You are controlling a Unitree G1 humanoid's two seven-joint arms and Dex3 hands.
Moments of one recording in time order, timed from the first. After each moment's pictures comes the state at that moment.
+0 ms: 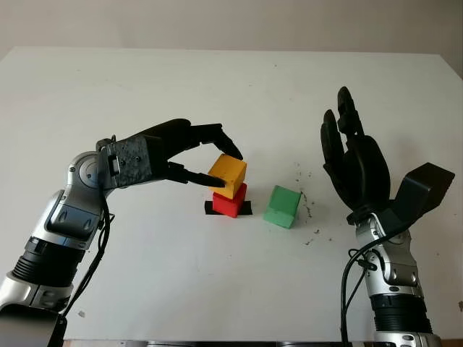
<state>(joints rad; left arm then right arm) -0.59 0.55 -0.16 0.05 0.16 0.08 -0.69 -0.32 -0.18 -0.16 0.17 0.24 -0.04 0.25</state>
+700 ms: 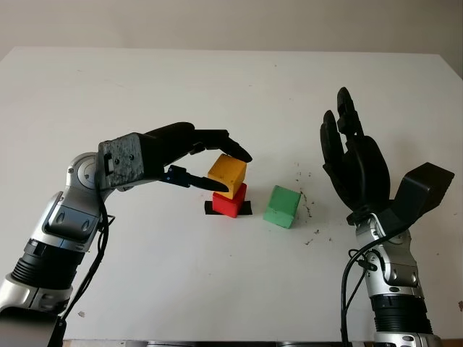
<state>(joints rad) -0.57 0.54 -0.14 0.02 0.06 0.08 -0.72 -0.31 -0.18 -0.15 0.16 0.24 -0.04 0.26</state>
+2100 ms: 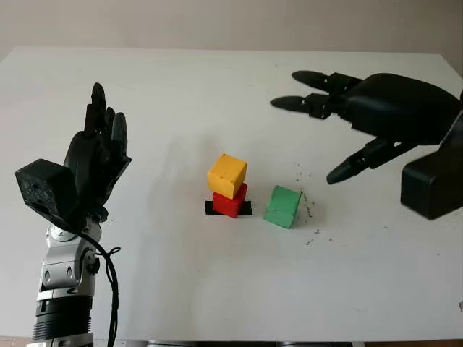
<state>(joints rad) -0.31 0.25 0.25 0.10 -0.18 0.02 -0.16 -0.70 -0.92 0.12 0.24 -0.43 -0.72 0.66</state>
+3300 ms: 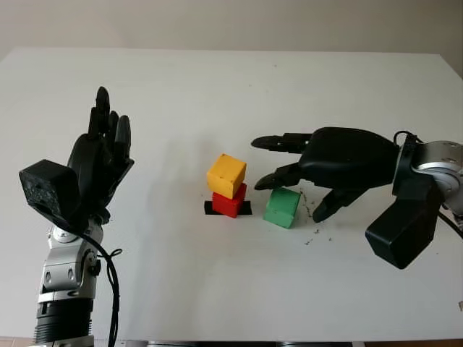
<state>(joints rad) -0.29 0.25 0.24 0.07 -0.18 0.05 -0.17 -0.68 -0.84 0.28 0.32 -0.55 -0.89 0.53</state>
